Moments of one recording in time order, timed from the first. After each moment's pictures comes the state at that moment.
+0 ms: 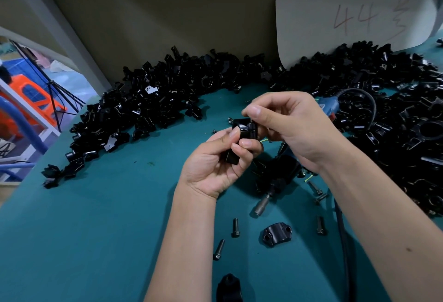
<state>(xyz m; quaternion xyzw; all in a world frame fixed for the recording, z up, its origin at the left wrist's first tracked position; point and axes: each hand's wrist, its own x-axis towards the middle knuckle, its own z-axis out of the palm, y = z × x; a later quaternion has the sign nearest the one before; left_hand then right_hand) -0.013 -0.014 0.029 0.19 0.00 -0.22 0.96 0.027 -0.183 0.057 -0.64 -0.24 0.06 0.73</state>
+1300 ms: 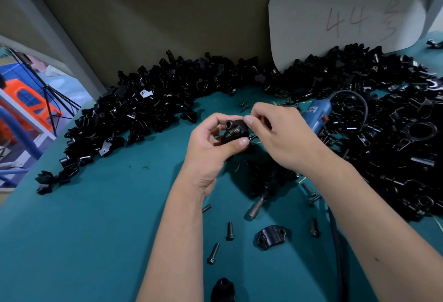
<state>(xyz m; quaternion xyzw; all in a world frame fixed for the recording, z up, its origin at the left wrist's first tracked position) 0.001 -0.016 0.018 0.65 -0.04 0.07 0.75 0.040 -0.182 0.041 -0.88 -0.24 -0.09 0.40</state>
